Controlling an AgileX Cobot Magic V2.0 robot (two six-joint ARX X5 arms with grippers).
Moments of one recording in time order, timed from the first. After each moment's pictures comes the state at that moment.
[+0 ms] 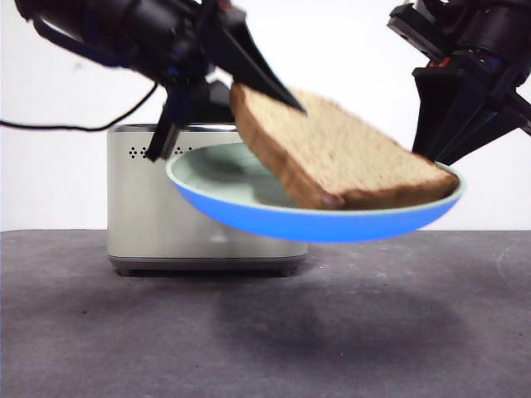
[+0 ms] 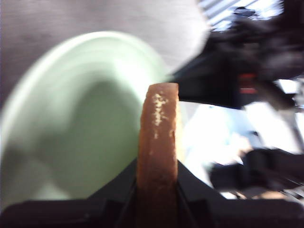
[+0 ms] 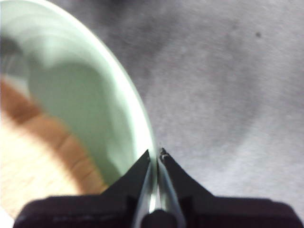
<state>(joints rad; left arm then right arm) -0.64 1.46 0.93 -0.13 0.67 -0.53 0.38 1.37 1.03 -0.79 -0.40 0.11</state>
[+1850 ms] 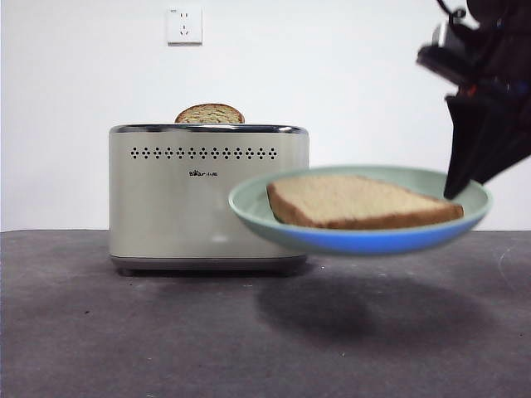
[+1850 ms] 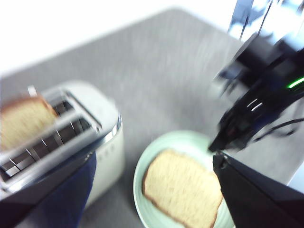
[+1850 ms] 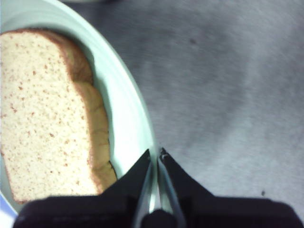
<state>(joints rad) -0.77 1.19 1.52 -0.77 -0.01 -0.06 0.25 1.41 1.03 -0.80 -0.35 0.09</state>
